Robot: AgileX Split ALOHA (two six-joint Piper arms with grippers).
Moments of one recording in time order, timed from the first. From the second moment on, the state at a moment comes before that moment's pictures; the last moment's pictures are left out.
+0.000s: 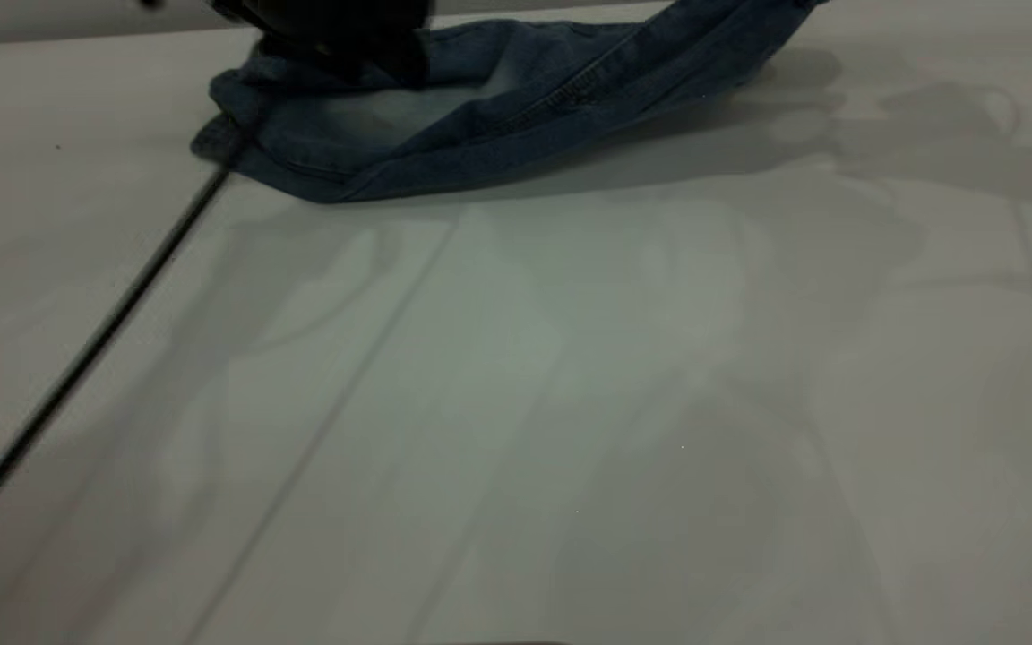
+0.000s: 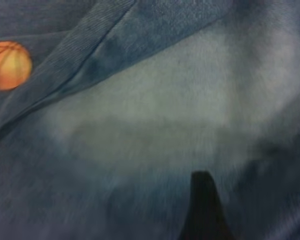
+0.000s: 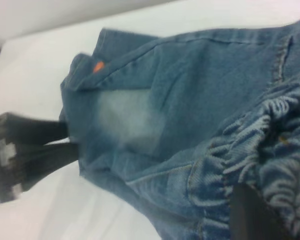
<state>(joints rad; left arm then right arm) -0.34 2.27 -1.53 -0.39 0.22 0.39 -0.15 2.20 -1.44 1.39 0.89 -1.11</state>
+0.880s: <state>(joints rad) -0.54 2.44 -1.76 -0.33 0.47 0.39 -0.15 2.03 -1.44 1.27 1.00 -1.04</state>
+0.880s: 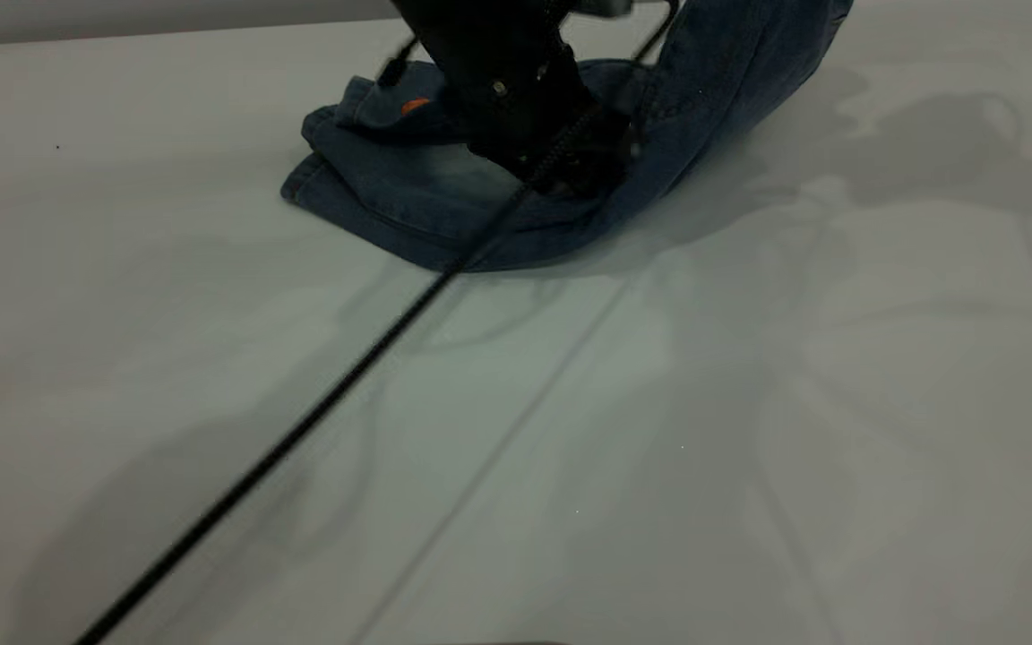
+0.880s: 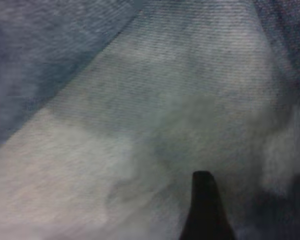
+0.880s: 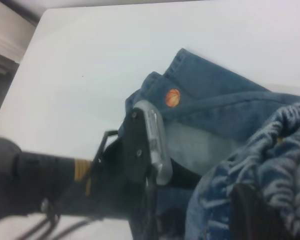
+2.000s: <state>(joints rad) -0.26 2.50 -1.87 -0.15 0.64 0.30 0.18 2.03 -1.44 1.50 0.81 -1.23</state>
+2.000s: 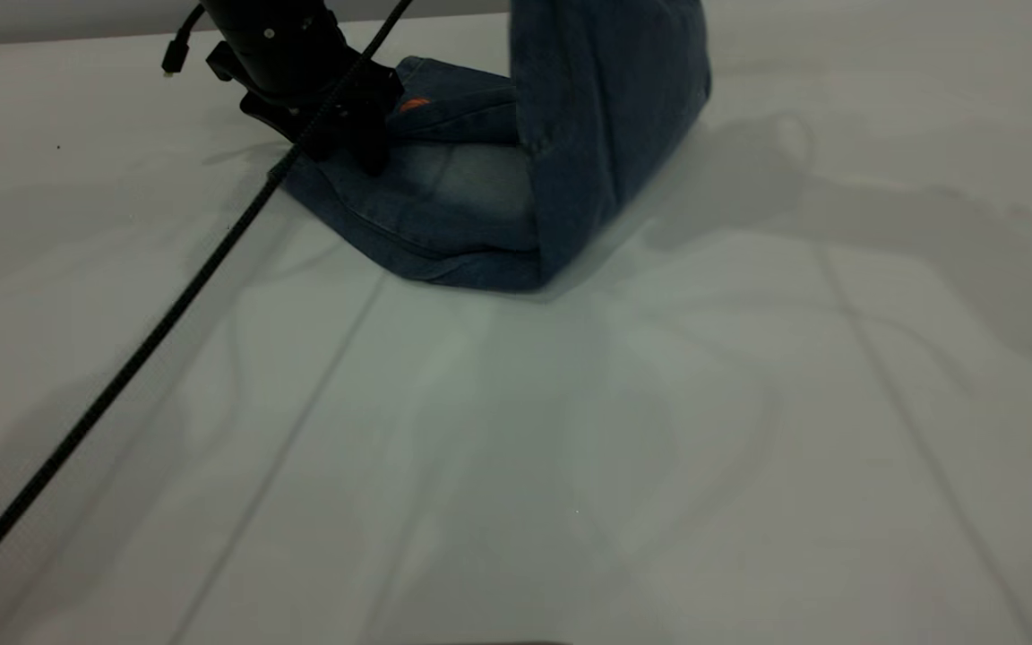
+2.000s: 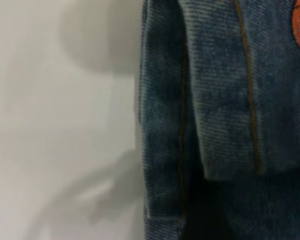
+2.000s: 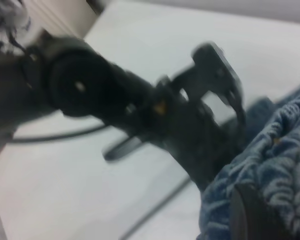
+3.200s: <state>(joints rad) -0.26 2.44 -2.28 0.12 1.03 0.03 0.27 2.30 -1.47 1.79 0.69 -1.55</state>
